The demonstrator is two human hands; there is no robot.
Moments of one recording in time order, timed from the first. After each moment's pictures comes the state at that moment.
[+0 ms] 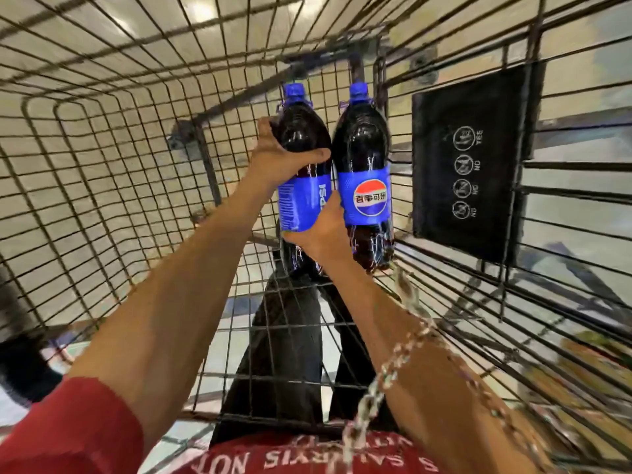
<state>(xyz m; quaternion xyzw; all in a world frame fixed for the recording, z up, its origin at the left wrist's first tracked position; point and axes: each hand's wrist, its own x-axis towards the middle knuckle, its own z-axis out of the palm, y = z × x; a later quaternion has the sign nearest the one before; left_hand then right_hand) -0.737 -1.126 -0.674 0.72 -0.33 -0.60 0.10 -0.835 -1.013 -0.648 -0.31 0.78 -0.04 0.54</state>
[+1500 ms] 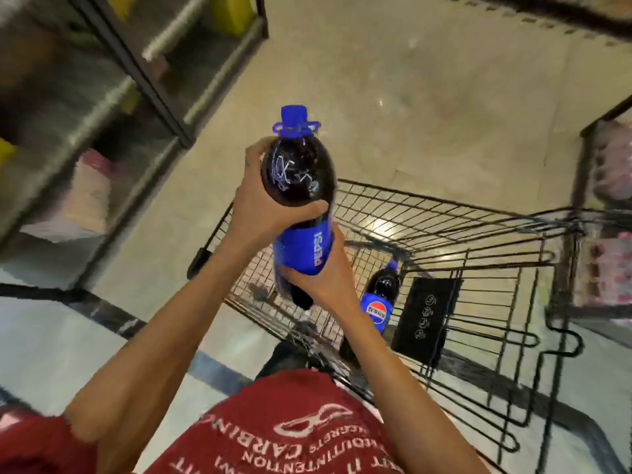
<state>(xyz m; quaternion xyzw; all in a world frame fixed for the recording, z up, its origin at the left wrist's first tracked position) -0.646 -1.012 -0.235 0.69 -0.39 -0.29 0.54 -0.799 -1.016 -0.314 -0.64 0.46 -0.22 0.58</state>
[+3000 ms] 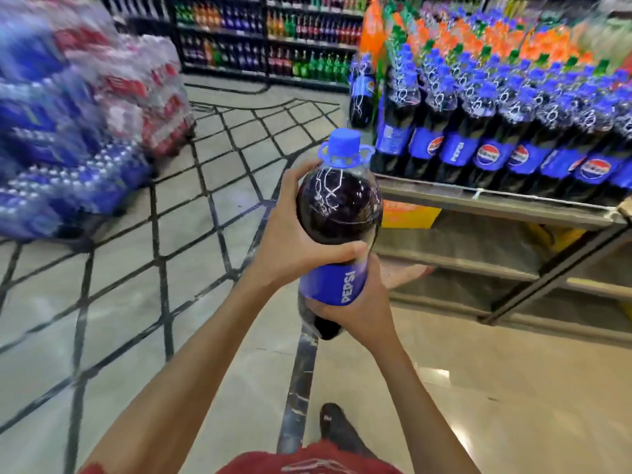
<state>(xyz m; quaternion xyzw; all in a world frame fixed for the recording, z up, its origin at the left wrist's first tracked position) -0.349 -0.500 -0.083 0.75 -0.09 0.21 0.62 -0.346 -0.652 -0.183 -0.79 -0.10 0.01 0.60</state>
